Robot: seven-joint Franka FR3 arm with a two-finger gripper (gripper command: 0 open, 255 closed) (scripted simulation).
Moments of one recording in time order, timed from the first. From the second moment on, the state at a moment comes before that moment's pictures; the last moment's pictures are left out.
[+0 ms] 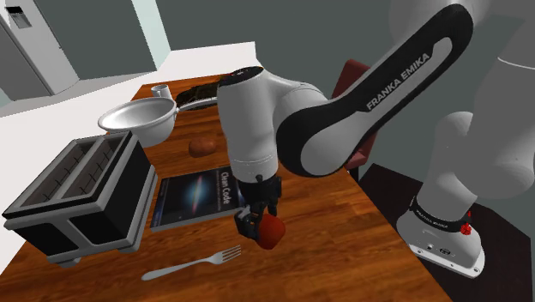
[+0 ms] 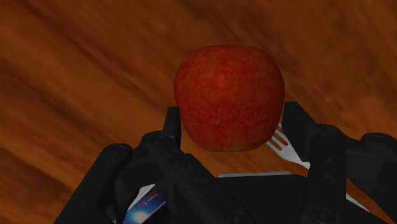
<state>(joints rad) 0.45 -0.06 0.46 -2.27 0.11 2.19 0.65</state>
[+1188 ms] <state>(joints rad) 0.45 0.01 0.46 -2.31 0.08 2.30 0.67</state>
